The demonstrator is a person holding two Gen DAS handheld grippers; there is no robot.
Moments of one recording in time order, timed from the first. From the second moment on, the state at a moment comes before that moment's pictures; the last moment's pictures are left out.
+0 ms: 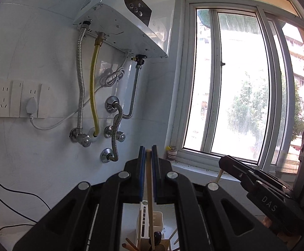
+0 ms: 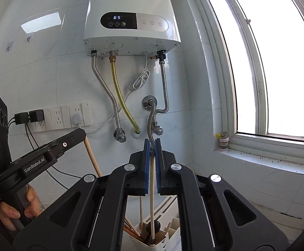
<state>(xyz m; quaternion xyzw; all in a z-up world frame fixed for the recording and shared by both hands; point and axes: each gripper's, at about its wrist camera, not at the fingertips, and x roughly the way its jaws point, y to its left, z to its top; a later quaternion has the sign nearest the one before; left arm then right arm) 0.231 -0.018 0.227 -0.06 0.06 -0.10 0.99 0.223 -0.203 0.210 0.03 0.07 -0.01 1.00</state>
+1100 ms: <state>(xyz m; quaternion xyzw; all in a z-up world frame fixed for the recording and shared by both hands) 0.280 -0.024 0.135 -0.03 0.19 -0.15 0.97 0.280 -0.224 0.105 0.06 0.25 0.02 0.97</state>
